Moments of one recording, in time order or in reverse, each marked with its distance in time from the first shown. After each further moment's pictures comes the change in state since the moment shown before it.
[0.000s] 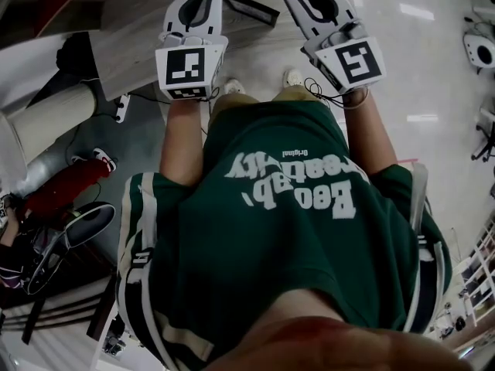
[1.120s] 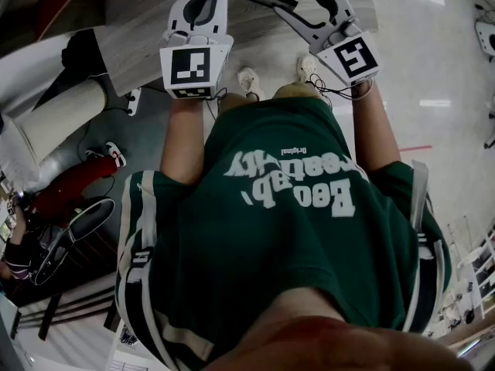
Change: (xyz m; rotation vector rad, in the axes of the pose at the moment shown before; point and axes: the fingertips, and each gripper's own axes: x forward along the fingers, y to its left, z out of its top) left arm -0.002 0.008 -0.026 0.006 0.055 -0.079; right arm 0.012 0.034 -0.074 -0.067 0.119 0.129
